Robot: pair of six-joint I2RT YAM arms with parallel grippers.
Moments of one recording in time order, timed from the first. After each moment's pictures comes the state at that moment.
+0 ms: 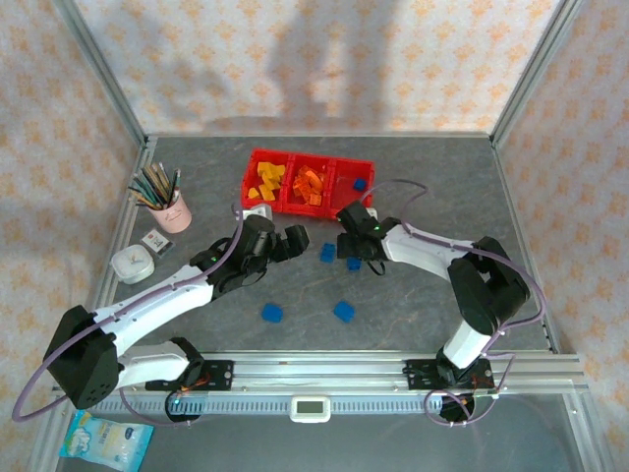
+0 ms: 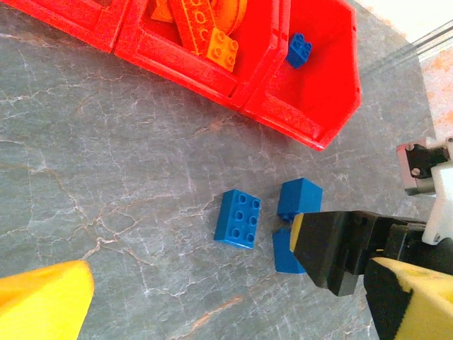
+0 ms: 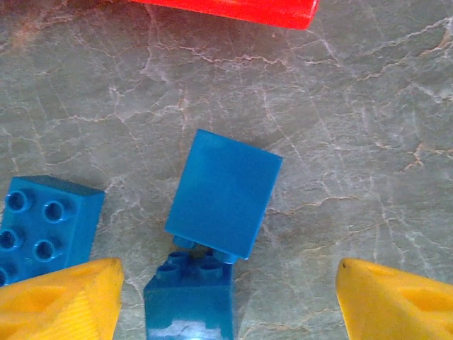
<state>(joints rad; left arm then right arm) -0.65 1.18 0.76 -0.23 -0.14 -0.89 0.66 1.67 1.03 -0.52 0.21 0.61</state>
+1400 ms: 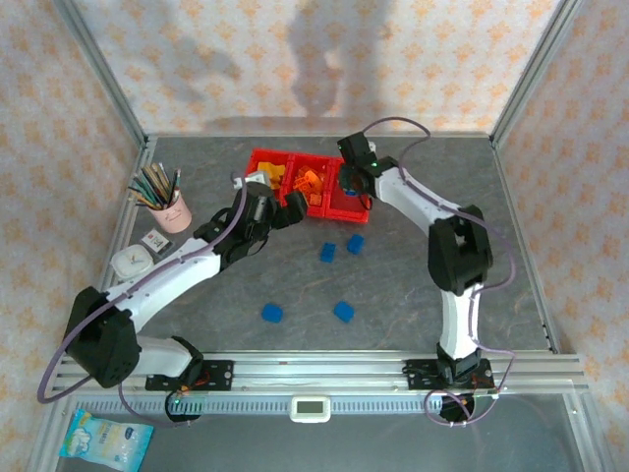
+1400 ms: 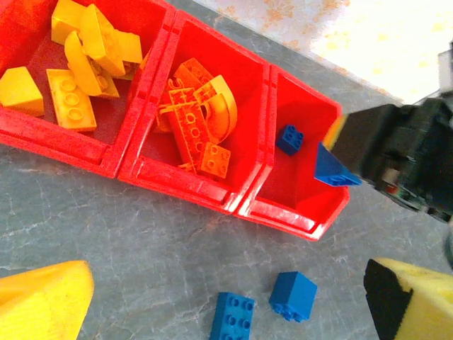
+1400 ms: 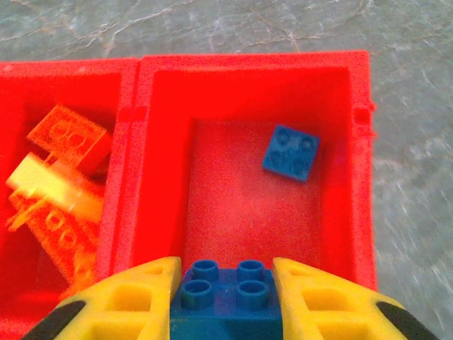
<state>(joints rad) -0.54 1.35 0.99 -0.23 -0.17 -0.76 0.48 2.05 1.72 -0.60 0.21 0.54</state>
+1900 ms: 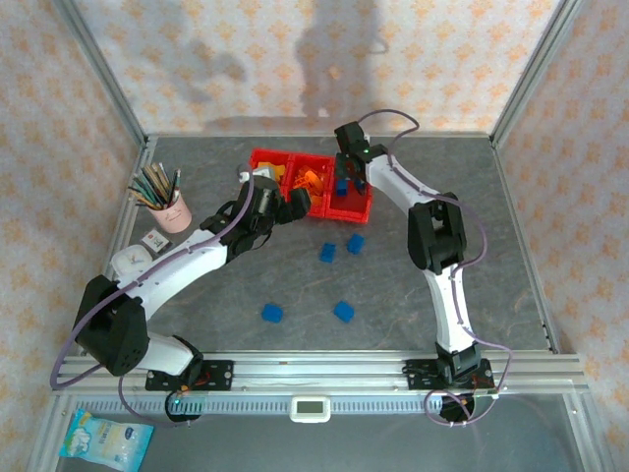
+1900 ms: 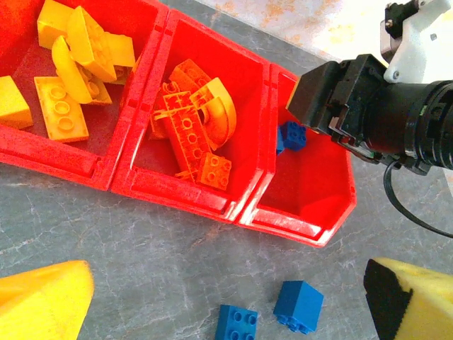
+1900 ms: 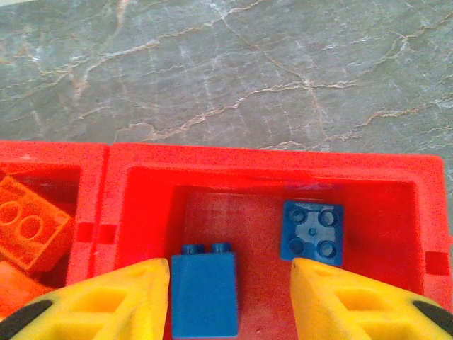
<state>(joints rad) -0.53 1.41 1.03 -0.23 -0.16 -0.73 0.44 2.26 1.98 -0.64 0.18 0.49</state>
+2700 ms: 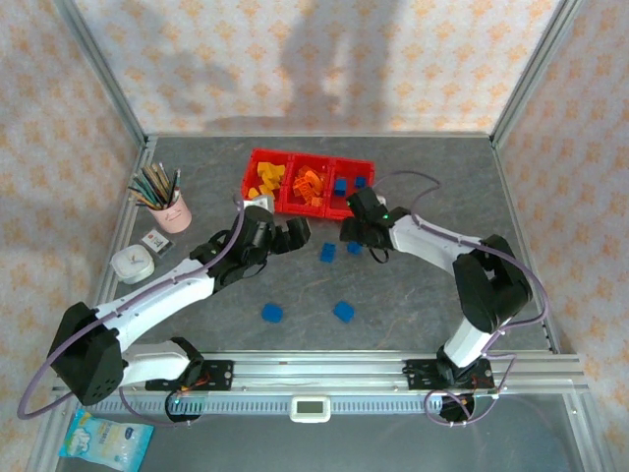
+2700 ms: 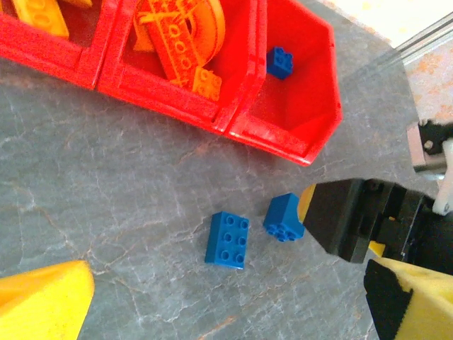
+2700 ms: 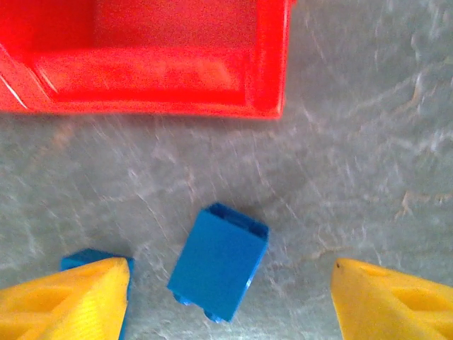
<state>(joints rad) -0.62 1.21 0.80 -0.22 -0.11 -0.82 0.58 1.67 1.06 -0.48 0.16 0.68</state>
